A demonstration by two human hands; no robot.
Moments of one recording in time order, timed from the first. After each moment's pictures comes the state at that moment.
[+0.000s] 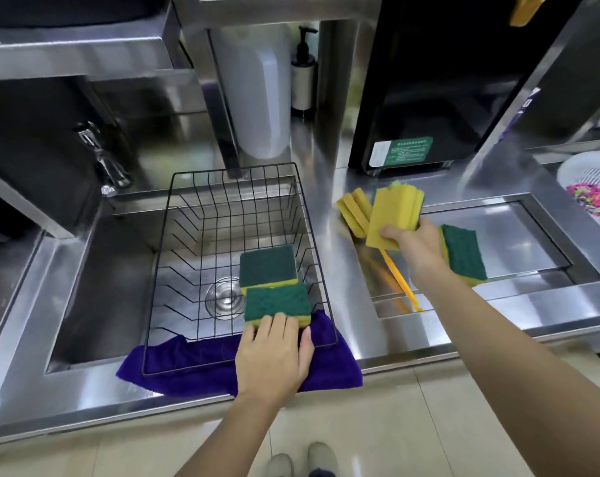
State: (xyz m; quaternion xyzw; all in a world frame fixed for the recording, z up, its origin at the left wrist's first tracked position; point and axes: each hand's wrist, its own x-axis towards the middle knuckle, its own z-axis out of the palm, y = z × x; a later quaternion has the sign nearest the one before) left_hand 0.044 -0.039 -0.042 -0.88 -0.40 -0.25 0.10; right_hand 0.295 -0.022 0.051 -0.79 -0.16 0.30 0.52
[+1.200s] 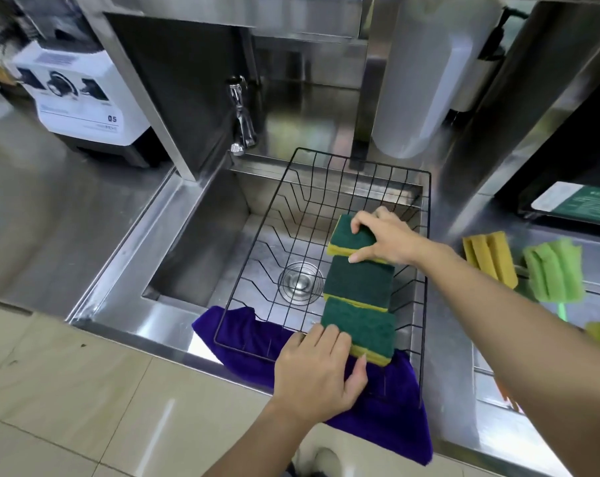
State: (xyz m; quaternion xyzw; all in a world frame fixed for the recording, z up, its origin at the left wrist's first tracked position) left_hand 0.025 -0.027 -0.032 -0.84 -0.48 -0.25 0.09; right_hand 0.201 0.140 0.019 -0.62 -0.73 0.31 0.00
